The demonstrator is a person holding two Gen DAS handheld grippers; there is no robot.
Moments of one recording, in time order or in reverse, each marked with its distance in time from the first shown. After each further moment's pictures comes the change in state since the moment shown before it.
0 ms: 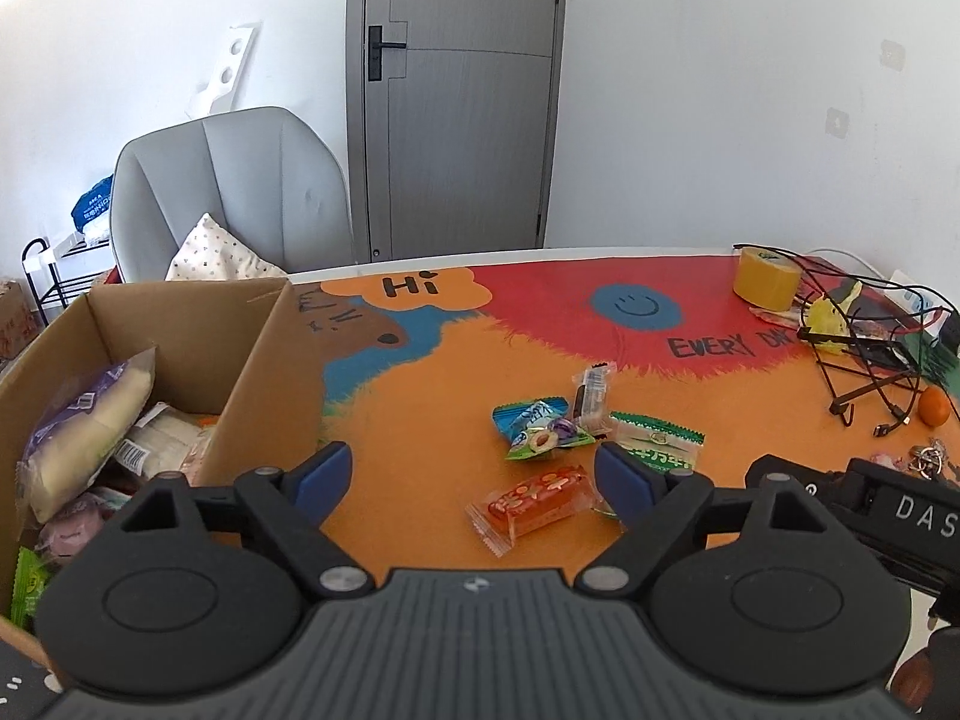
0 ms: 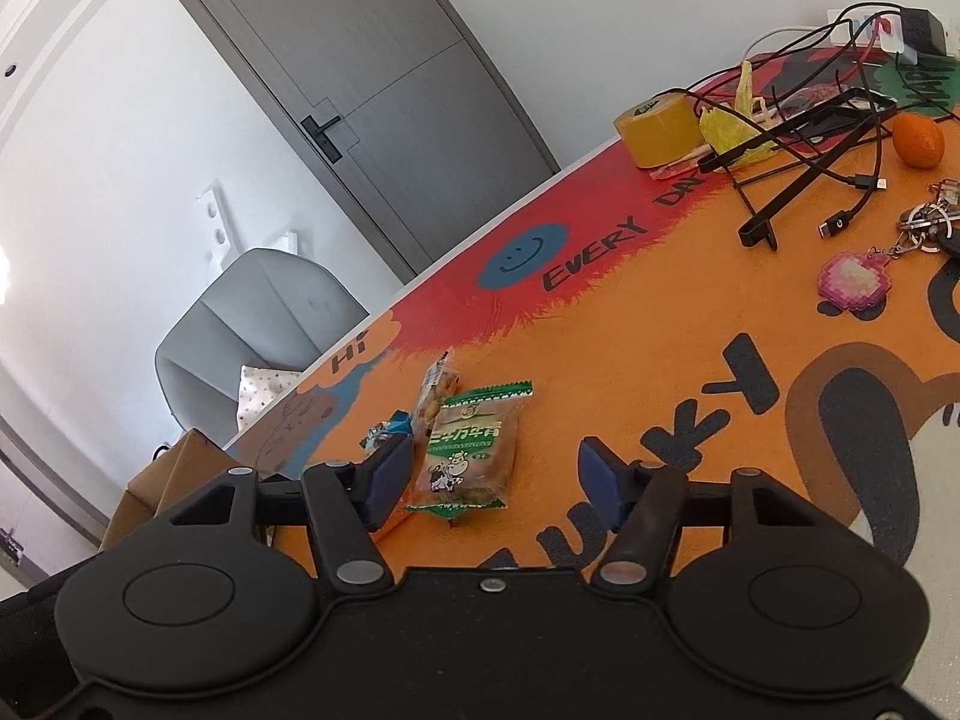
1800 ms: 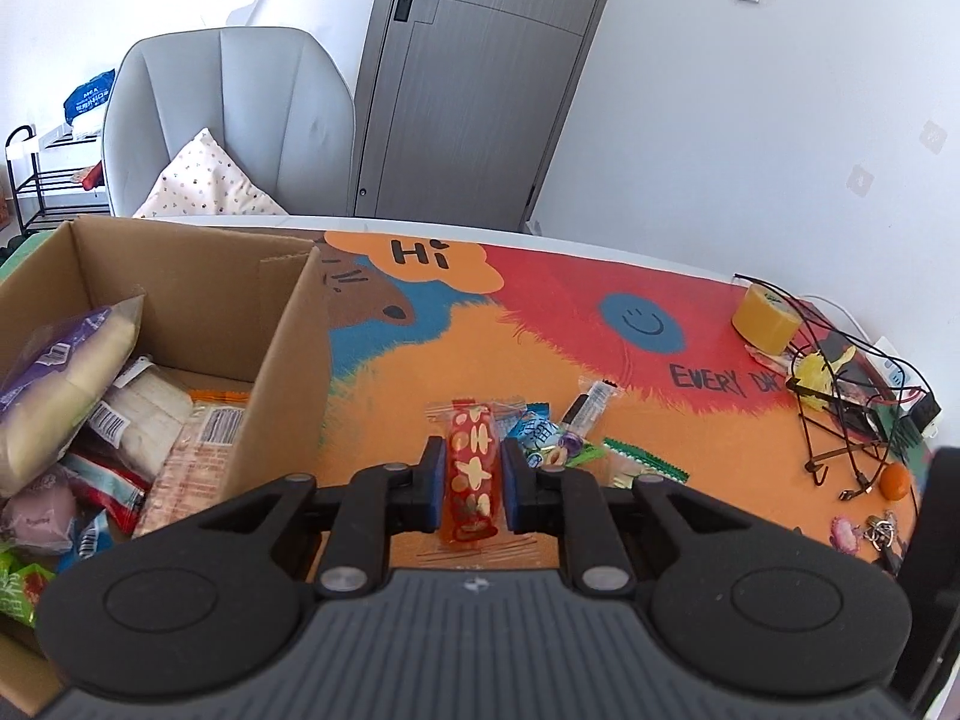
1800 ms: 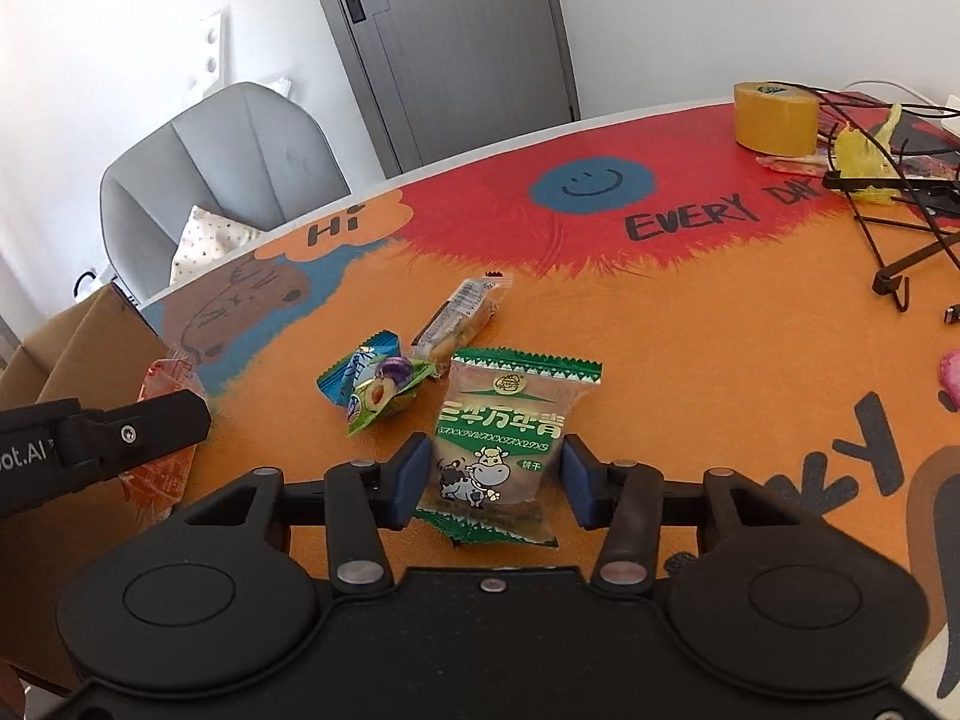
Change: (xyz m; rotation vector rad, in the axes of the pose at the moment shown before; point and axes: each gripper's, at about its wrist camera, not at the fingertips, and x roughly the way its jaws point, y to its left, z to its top) left arm 0.012 0.043 0.021 -0.185 0.094 -0.095; right arm 0.074 0.067 -0.009 -0.309 0.177 -0.150
